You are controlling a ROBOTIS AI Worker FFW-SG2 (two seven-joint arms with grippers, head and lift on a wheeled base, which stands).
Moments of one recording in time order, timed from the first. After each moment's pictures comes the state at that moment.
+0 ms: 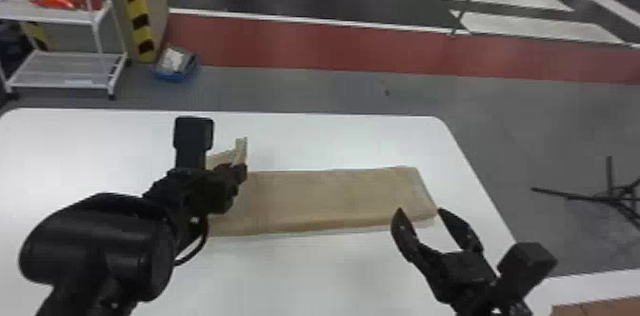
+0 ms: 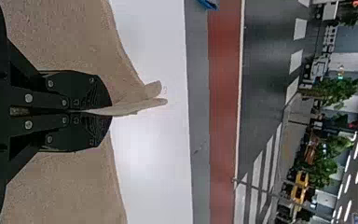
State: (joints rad) left arm -0.17 0.00 -0.27 -1.59 0.18 0.73 -0.02; right arm 0.53 -0.08 -0.17 -1.92 -0.29 0.00 0.23
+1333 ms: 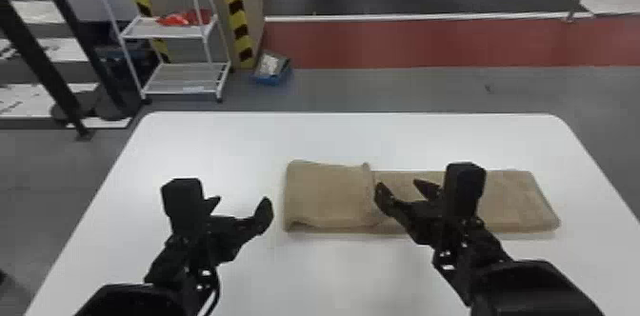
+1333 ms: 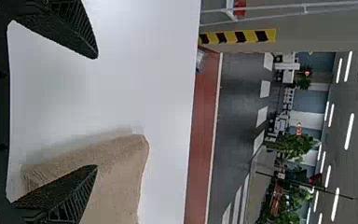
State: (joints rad) left arm 0.24 0.07 0.02 -1.84 0.14 0.45 -0.06; right arm 0.02 0.00 0.15 -1.53 -0.13 0.36 0.12
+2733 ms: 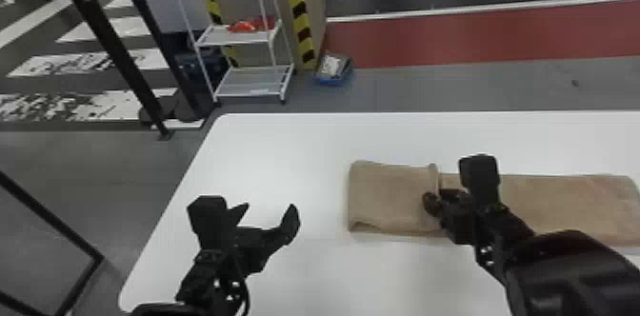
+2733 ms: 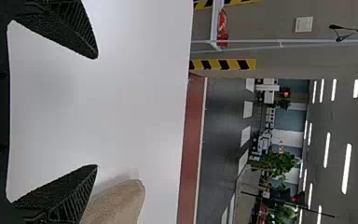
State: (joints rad) left arm 0.35 0.07 0.15 -1.90 0.14 0.35 -0.12; right arm -0.19 0.00 0.31 -1.29 -0.05 0.47 0.09
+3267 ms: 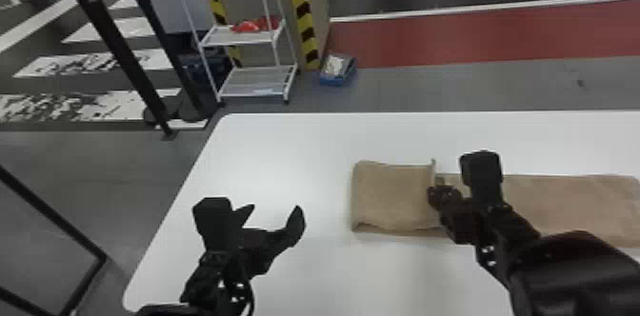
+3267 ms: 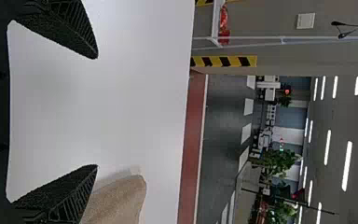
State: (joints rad) left arm 0.36 0.07 0.14 -1.90 0.14 0.35 -0.13; right arm -0.12 0.00 0.31 -1.45 -0.04 0.53 0.09
